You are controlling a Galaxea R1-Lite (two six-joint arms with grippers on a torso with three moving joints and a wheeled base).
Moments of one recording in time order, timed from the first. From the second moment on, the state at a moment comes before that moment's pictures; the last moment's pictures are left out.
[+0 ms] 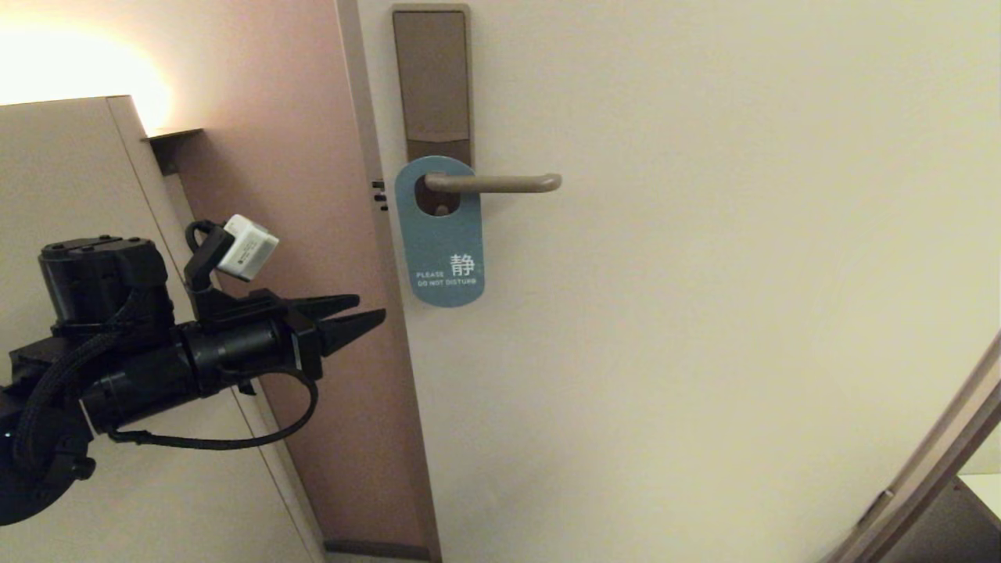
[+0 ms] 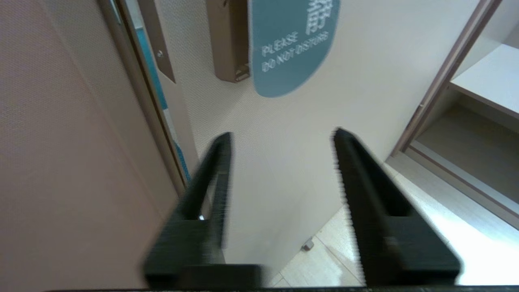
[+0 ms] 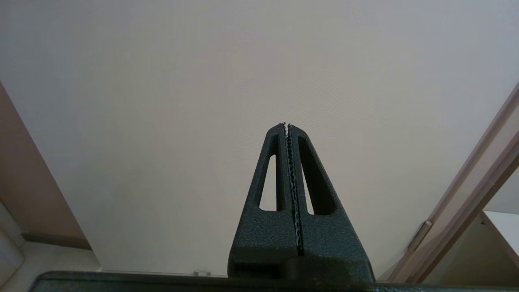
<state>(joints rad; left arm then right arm) -0.20 1.60 -0.63 -0.77 -0.54 0.06 -0.01 0.00 0.00 -0.02 0.01 -0.02</state>
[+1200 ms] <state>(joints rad) -0.15 1.62 -0.75 -0.76 -0.95 -0.07 -0.01 0.00 0.00 -0.02 0.01 -0.02</state>
